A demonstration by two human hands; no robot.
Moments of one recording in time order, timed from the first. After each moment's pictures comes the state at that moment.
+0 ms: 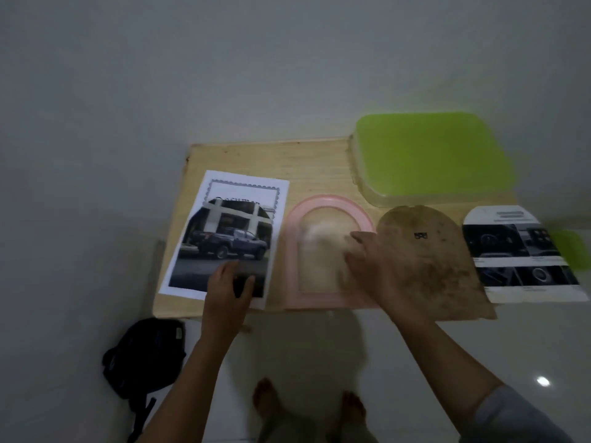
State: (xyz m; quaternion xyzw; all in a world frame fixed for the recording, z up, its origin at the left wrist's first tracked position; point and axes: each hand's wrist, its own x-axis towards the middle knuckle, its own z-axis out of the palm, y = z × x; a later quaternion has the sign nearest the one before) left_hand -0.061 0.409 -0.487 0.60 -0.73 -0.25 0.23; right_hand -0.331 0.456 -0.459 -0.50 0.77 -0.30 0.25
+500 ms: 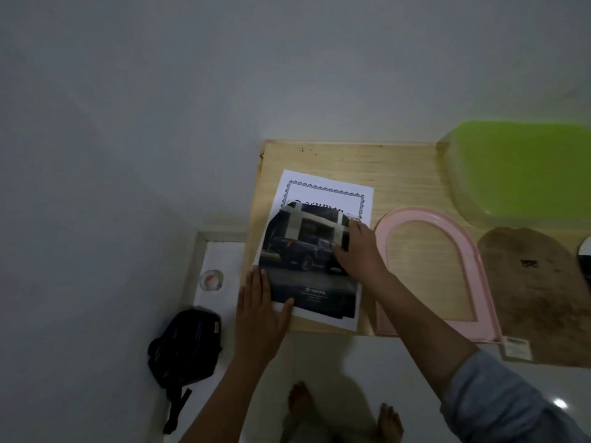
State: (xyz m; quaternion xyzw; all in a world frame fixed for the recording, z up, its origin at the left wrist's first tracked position) left_hand 0.039 0.380 -0.527 0.61 -0.76 -0.17 0.09; right_hand -0.183 0.324 -0.482 -0.55 0.77 -0.20 0.25
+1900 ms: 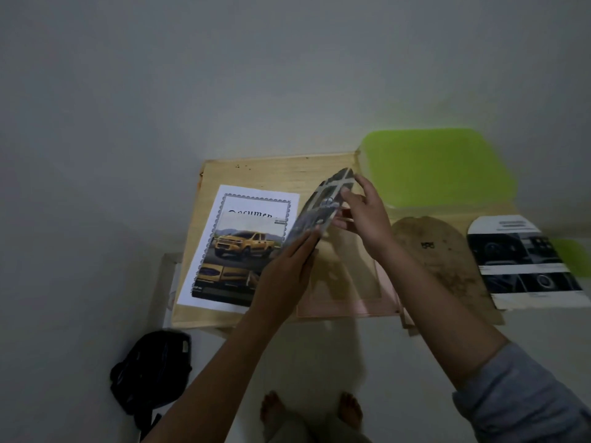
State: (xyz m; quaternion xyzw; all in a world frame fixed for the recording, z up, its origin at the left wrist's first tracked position) left_hand -0.131 0.404 -0.406 0.37 -0.85 -0.23 0.30; right_hand -0.303 0.388 -0.361 -0.27 0.62 -0.58 0.45
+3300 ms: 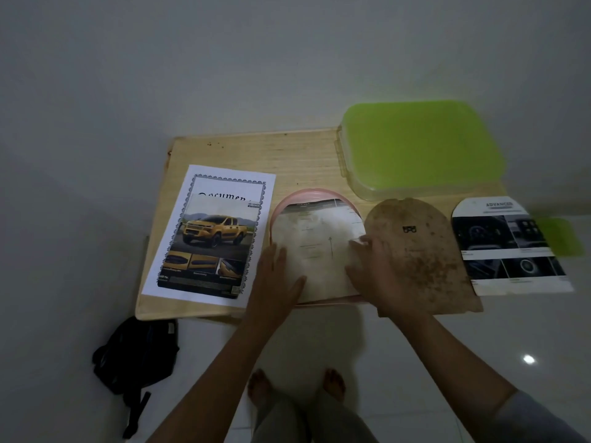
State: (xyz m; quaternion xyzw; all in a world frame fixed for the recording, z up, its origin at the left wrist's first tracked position) left_hand -0.153 0.428 -0.482 0.53 -0.79 -0.29 0.09; right_hand -0.352 0.479 -0.468 -0.56 0.80 -0.14 0.19
